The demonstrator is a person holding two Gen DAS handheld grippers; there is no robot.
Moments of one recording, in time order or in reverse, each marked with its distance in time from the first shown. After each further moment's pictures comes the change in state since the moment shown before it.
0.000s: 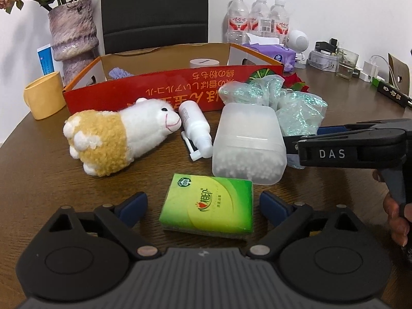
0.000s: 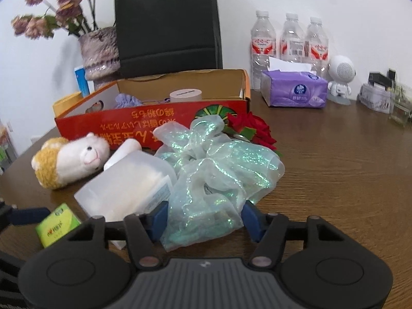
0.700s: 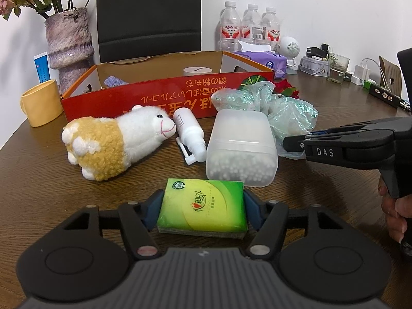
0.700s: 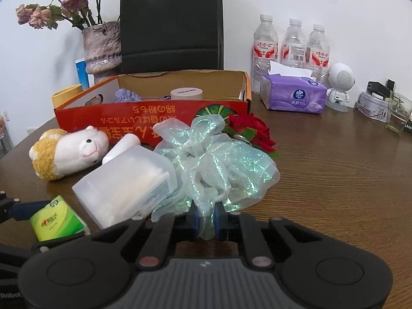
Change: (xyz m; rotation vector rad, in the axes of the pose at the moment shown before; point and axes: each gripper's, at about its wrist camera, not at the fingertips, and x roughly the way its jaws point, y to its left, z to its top) left arm -0.006 0.000 -0.003 0.014 -0.036 -0.022; right arm -0.003 0.002 -0.001 -0.032 -0.001 -0.025
